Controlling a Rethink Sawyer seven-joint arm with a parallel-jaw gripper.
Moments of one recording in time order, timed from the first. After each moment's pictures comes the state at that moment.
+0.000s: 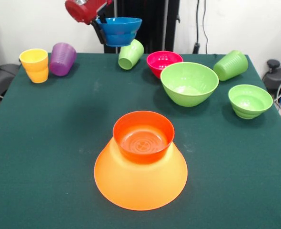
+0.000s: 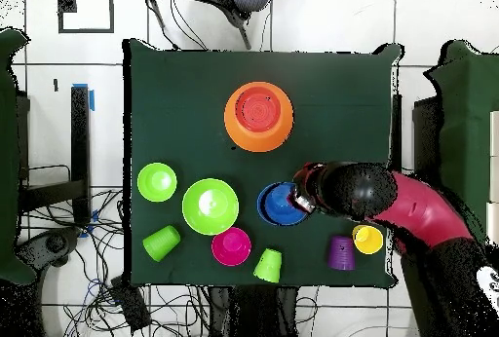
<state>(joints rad) -0.88 -0.85 0.51 1.90 -0.17 0.83 0.52</state>
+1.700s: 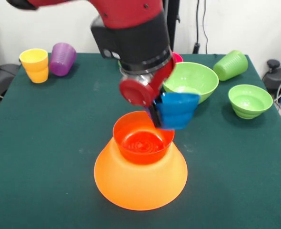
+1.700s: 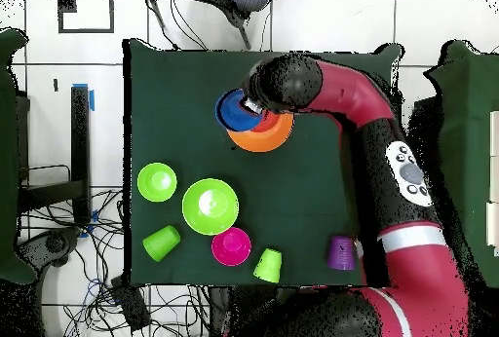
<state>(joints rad) -0.55 -0.50 0.50 1.28 -0.20 0.88 0.53</state>
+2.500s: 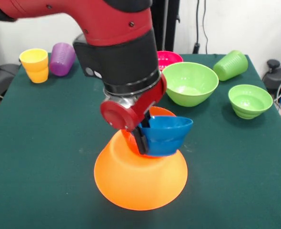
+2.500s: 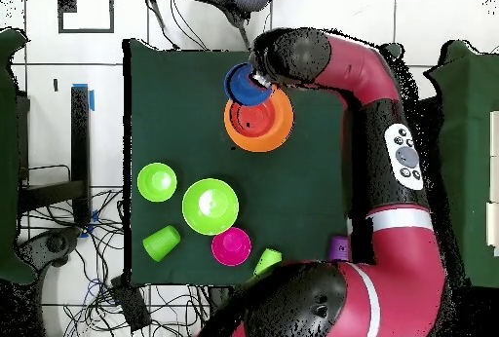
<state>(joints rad) -0.50 -0.42 0.45 1.06 -0.18 0.94 0.53</state>
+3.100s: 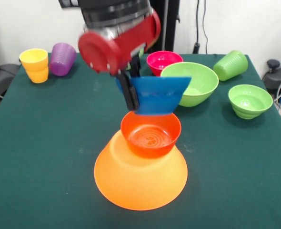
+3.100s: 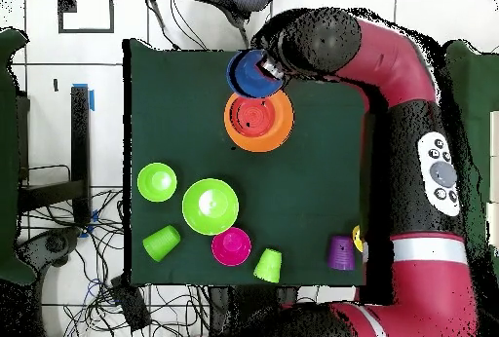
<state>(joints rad) -0.51 -0.57 0.43 1.10 -0.09 0.99 0.53</state>
